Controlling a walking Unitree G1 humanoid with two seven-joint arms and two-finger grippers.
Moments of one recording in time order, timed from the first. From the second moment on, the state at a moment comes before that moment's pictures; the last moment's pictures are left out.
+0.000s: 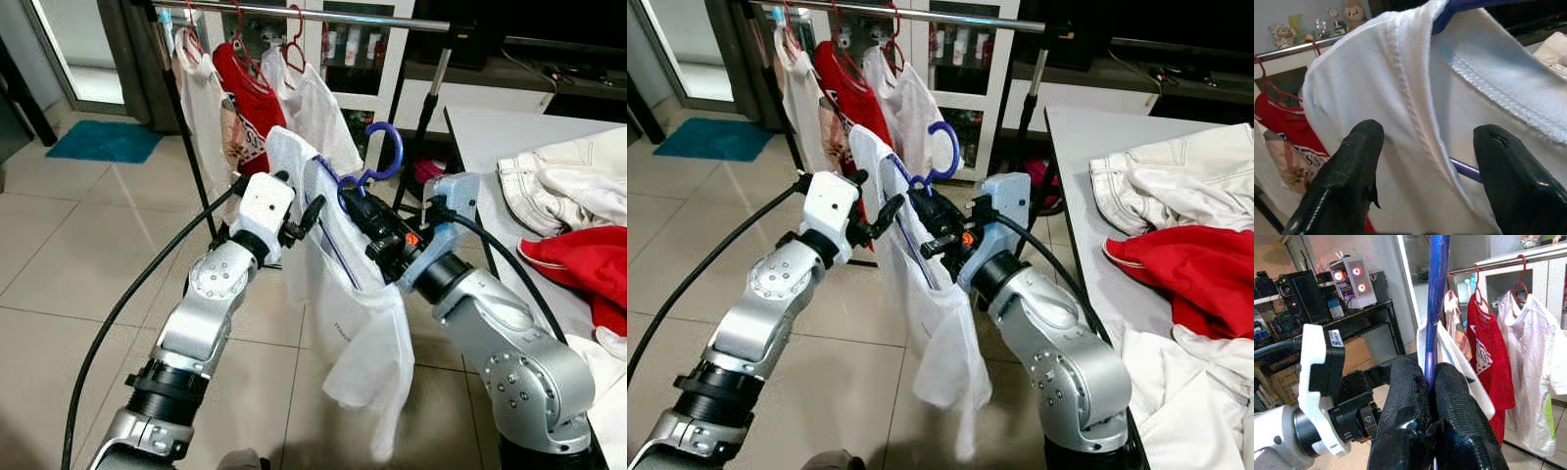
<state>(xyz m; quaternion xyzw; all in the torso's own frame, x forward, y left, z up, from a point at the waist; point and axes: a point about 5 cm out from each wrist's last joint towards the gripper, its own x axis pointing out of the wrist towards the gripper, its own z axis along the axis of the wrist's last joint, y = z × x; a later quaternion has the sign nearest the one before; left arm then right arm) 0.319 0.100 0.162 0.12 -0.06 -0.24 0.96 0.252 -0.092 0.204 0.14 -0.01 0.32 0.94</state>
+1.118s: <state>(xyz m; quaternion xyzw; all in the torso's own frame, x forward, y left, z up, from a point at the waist) 0.316 0.111 0.171 0.10 -0.08 -0.23 0.97 0.252 -0.096 0.197 0.09 0.00 0.32 0.94</state>
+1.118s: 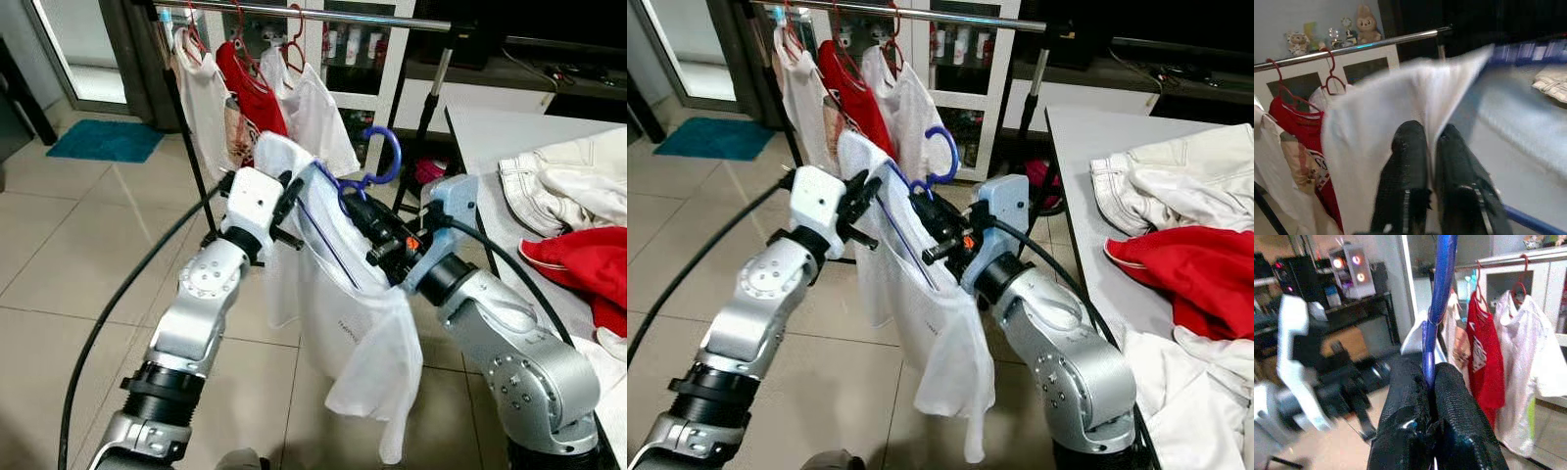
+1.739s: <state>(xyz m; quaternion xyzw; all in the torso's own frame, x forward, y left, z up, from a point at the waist) 0.325 0.185 0.216 0.12 -0.06 -0.14 0.98 0.232 -0.112 0.163 -0.04 0.07 0.42 0.90</state>
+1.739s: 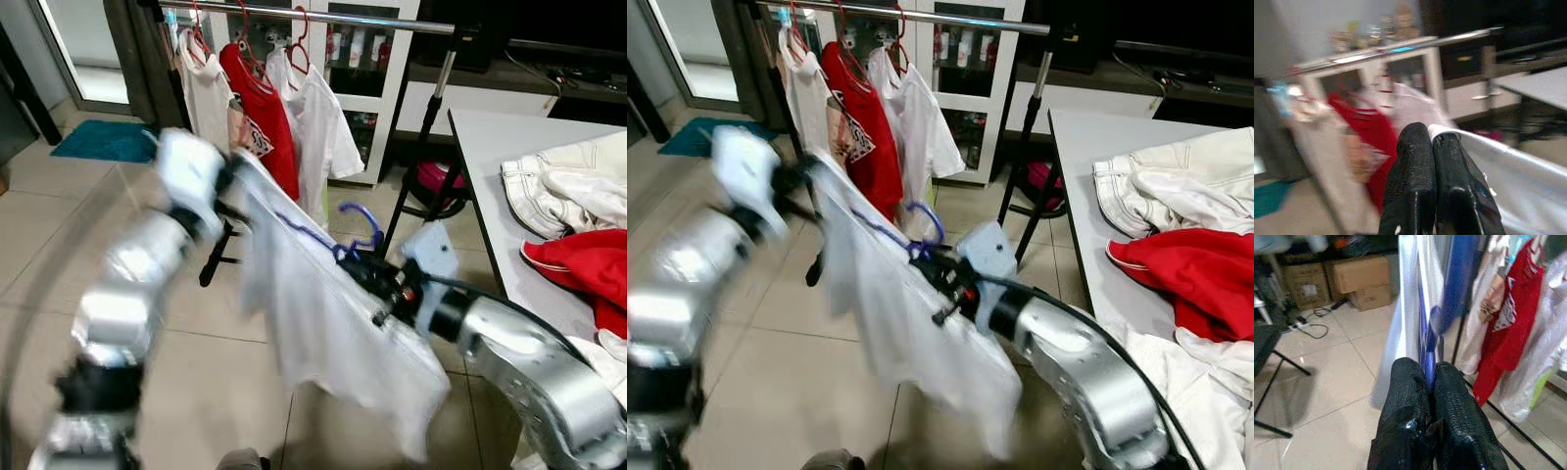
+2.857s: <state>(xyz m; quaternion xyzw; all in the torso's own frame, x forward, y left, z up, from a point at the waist) 0.280 0.127 0.158 0.08 0.07 -0.38 0.92 0.274 -0.134 0.180 0.22 -0.05 0.10 0.97</state>
